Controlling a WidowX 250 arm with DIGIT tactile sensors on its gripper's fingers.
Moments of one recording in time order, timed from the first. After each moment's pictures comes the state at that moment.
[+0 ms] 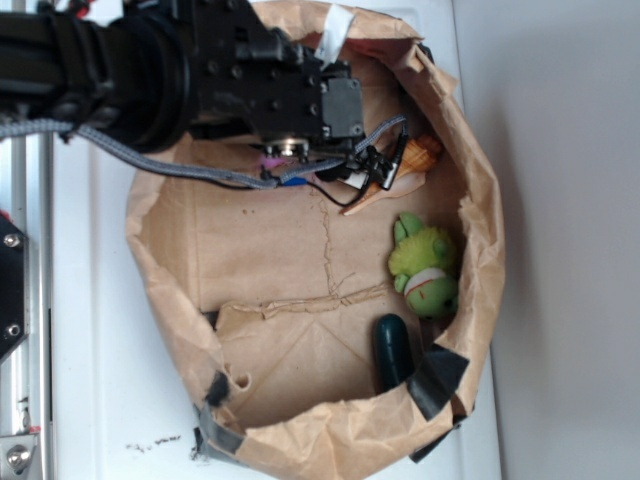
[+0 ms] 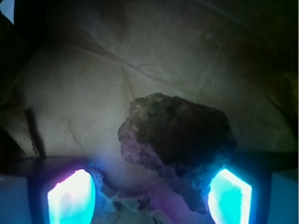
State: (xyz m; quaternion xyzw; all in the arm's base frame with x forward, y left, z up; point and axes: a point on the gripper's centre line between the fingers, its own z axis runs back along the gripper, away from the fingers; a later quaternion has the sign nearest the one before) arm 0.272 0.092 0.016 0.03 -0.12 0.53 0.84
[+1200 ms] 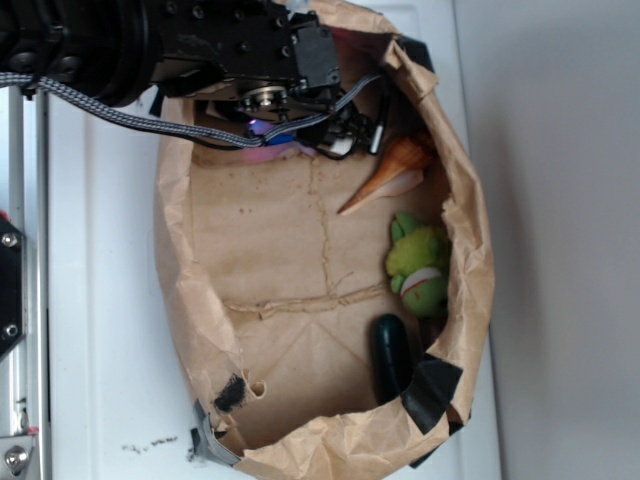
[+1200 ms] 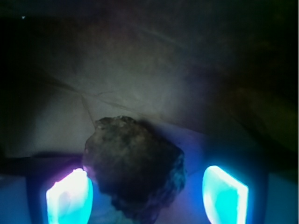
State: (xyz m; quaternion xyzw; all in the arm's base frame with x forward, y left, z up) arm 0.264 0.111 0.020 0.03 -0.11 0.58 0.81
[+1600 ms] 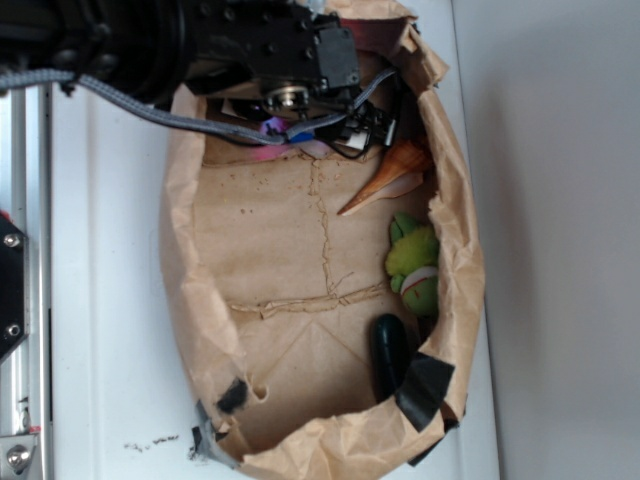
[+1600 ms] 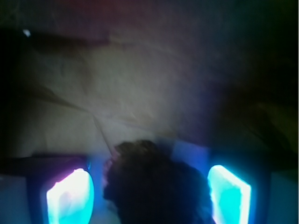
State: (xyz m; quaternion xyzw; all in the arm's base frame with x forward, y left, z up) arm 0.277 0.116 0.015 0.04 -0.12 0.59 0.80
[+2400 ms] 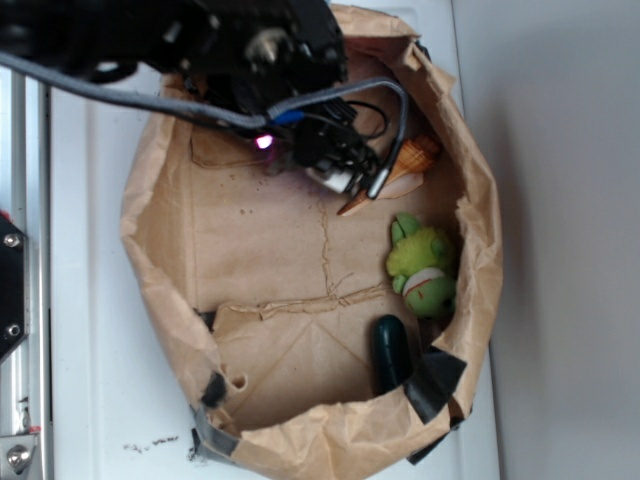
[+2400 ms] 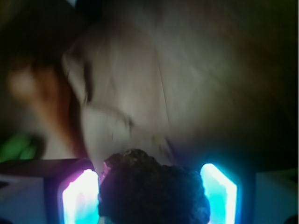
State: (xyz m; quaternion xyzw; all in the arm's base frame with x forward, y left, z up) arm 0.258 0.071 0.070 -0.10 -0.04 0.43 0.89
